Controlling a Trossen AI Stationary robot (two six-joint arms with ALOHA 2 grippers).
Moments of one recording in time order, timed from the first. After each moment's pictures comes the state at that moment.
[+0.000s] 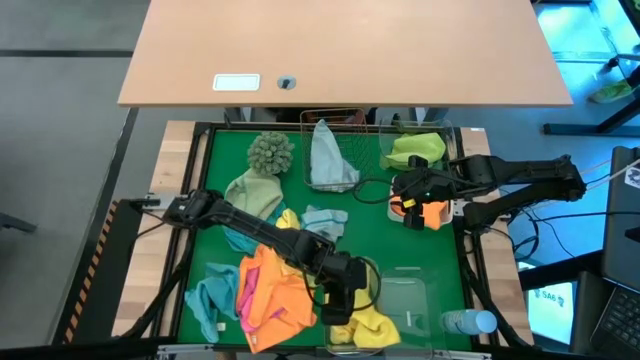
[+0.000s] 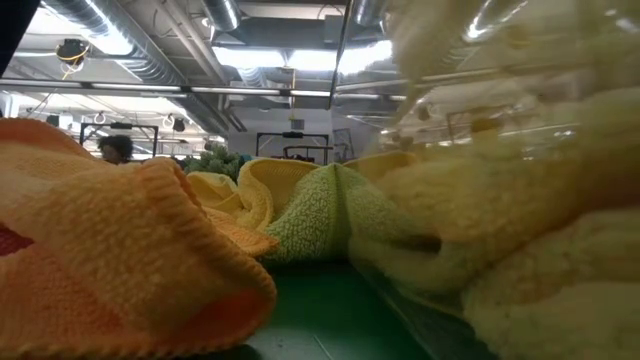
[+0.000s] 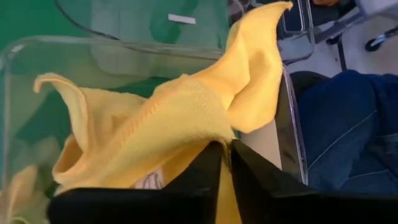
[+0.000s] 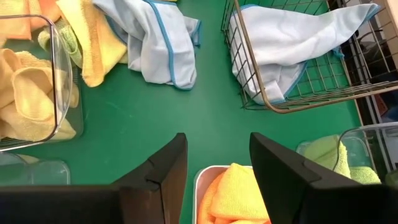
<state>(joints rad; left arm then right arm) -0.36 2.19 2.08 -0.77 0.17 -0.49 0.12 1.17 1.27 -1.09 0.22 0.12</state>
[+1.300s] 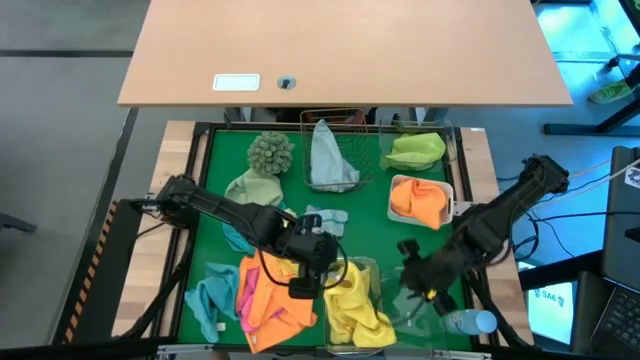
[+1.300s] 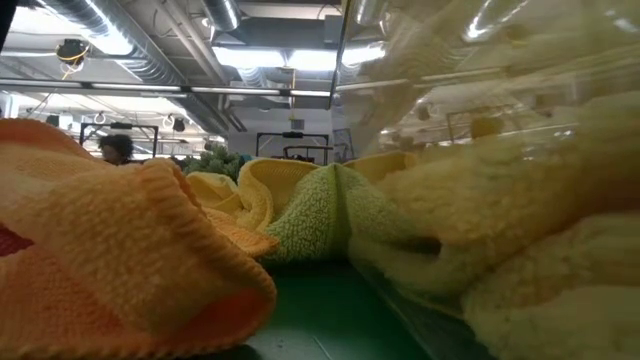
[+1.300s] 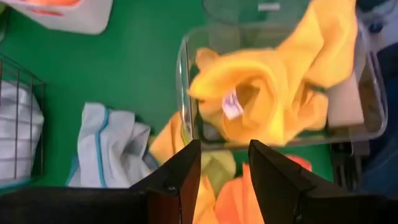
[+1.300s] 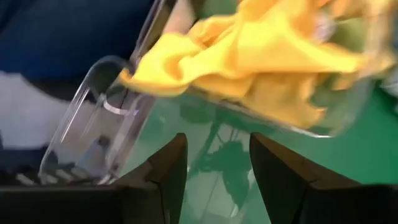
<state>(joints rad) -0.37 1.96 2.08 -1.17 -0.16 -0.33 0.70 1.34 1.26 -0.88 -0.04 0.28</state>
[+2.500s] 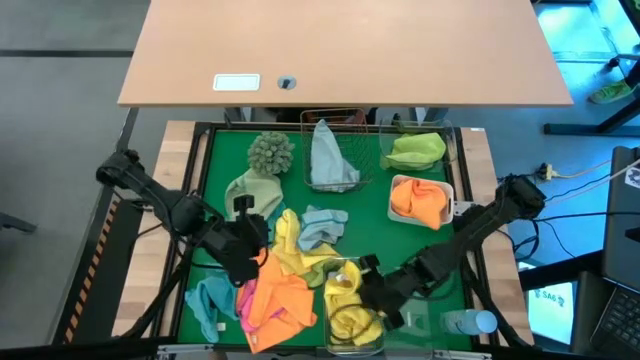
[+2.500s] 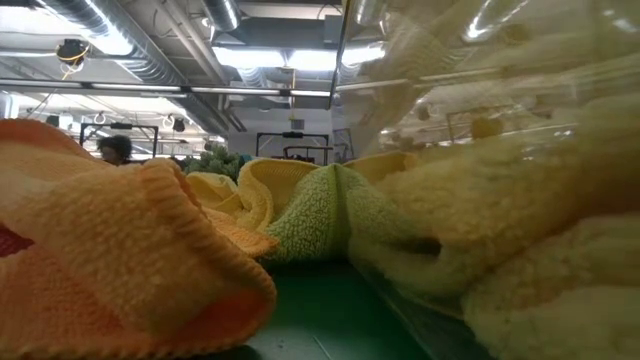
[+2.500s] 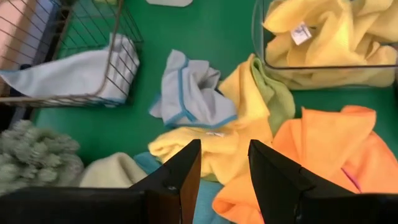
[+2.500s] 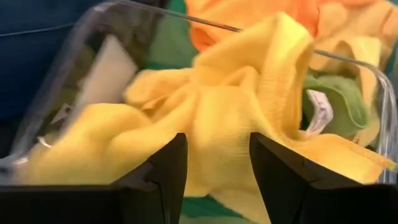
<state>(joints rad) -0.56 1.42 1.48 -1.14 -0.51 -0.53 0.65 1.66 1.27 -0.52 0.12 0.23</state>
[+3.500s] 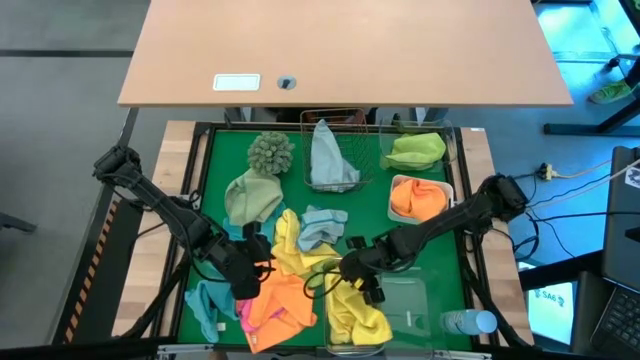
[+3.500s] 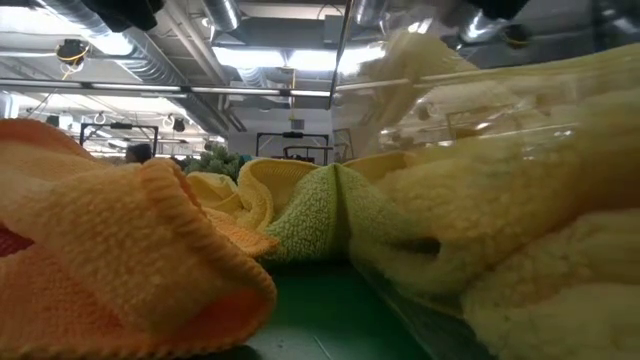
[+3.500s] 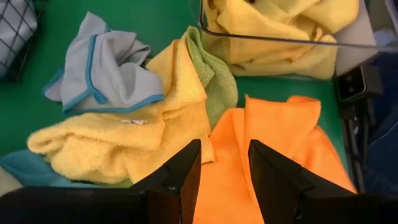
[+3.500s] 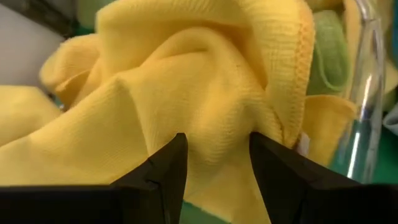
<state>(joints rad) -0.61 1.35 1.05 -0.62 -0.38 -0.64 0.42 1.77 1.26 -0.57 -0.10 0.17</state>
